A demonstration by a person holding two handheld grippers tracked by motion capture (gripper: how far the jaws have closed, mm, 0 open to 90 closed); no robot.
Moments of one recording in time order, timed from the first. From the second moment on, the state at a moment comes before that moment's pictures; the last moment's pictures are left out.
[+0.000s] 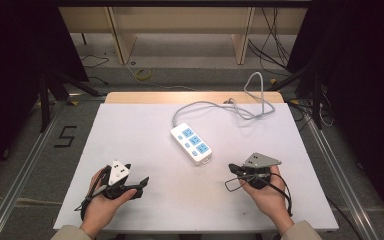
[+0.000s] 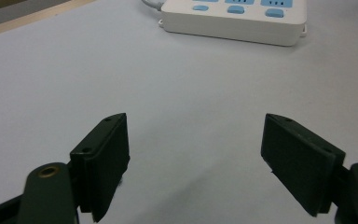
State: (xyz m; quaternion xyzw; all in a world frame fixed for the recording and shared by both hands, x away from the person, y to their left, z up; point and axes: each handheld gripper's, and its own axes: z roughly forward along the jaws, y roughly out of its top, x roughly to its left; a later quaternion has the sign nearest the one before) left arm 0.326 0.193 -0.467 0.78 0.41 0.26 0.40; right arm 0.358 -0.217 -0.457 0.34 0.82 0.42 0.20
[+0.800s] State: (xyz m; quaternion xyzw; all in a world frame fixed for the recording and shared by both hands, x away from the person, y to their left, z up) left arm 0.326 0.192 -0.467 0.78 0.41 0.26 0.40; right arm 0.371 -0.206 -0.449 0.34 0.82 0.42 0.20
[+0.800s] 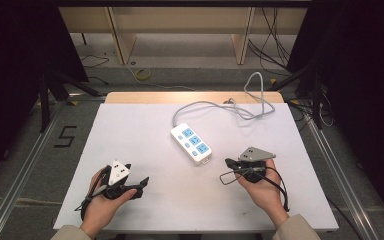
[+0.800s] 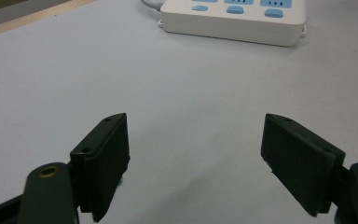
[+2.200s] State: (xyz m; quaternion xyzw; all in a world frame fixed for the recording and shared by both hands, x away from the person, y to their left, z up) left arm 0.326 0.192 -0.467 0.78 0.41 0.25 0.40; right arm 0.401 -0.183 -0.436 0.34 0.82 0.40 0.20
